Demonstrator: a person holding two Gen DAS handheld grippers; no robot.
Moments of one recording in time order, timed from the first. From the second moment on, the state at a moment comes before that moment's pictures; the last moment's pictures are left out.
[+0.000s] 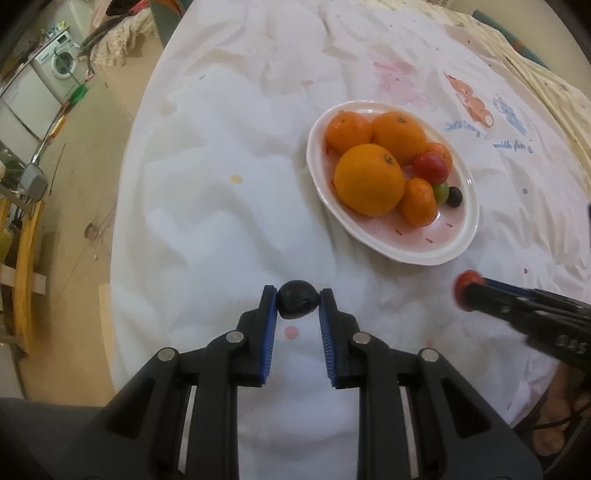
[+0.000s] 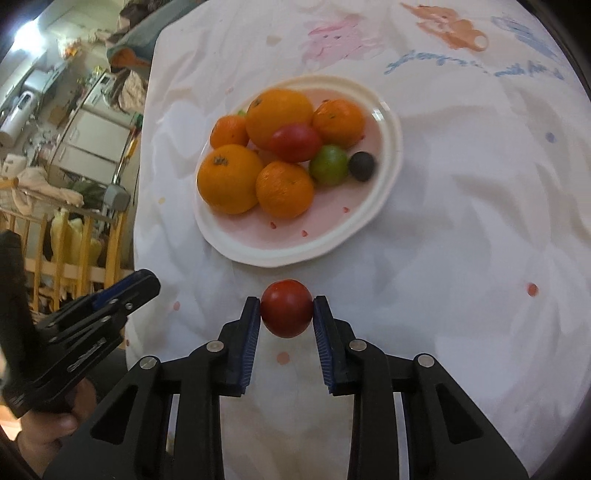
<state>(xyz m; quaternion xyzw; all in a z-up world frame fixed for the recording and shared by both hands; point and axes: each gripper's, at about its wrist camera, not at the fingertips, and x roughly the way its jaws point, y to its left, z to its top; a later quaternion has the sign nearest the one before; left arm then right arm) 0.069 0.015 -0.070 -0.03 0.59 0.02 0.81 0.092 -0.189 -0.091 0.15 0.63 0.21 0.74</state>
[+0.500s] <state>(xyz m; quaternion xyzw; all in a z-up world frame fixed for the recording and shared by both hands) 0.064 0.009 -0.055 -0.01 0.54 0.02 0.84 0.079 -0.260 -0.042 0.21 0.57 0.17 0.78</state>
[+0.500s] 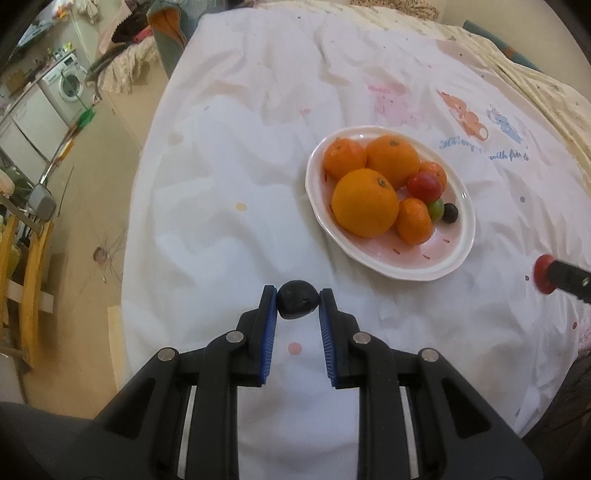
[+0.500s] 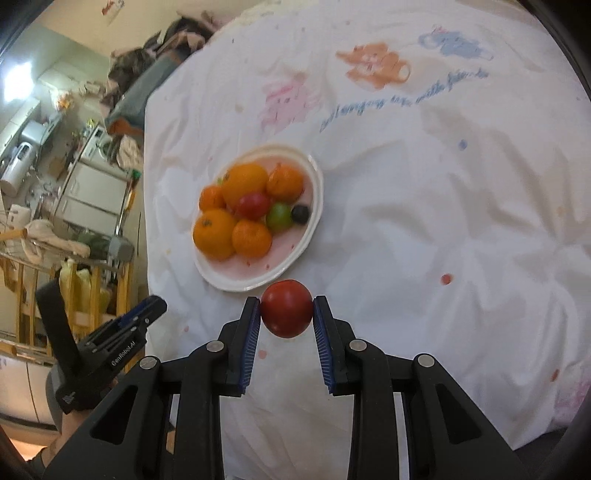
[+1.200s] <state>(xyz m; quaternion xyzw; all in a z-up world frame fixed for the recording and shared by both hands) 0.099 -0.018 0.024 0.01 0.47 -0.02 0.88 0.111 -0.294 0.021 0.23 0.46 0.16 0.84</state>
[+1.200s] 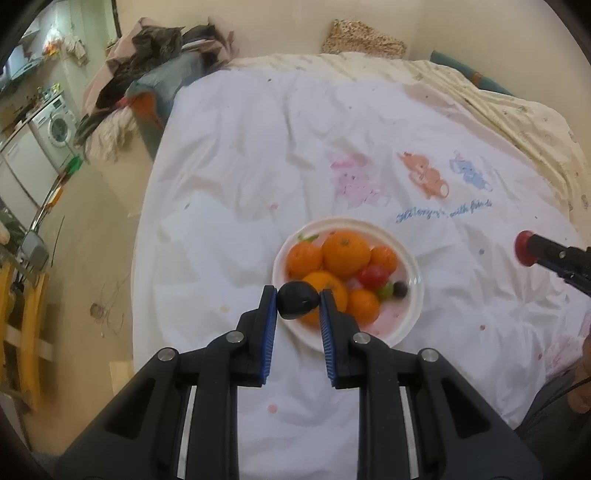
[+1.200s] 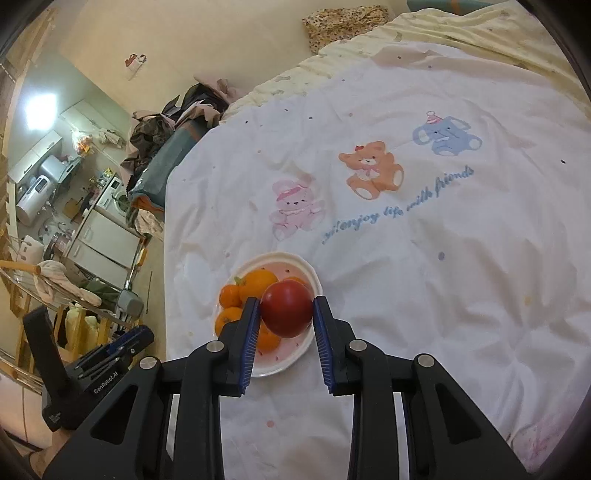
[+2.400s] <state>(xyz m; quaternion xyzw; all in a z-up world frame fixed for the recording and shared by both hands) 0.136 -0.058 -0.086 -0.05 0.58 -0.09 0.81 0.181 -0.222 -0.092 0.23 0.61 0.21 0.73</state>
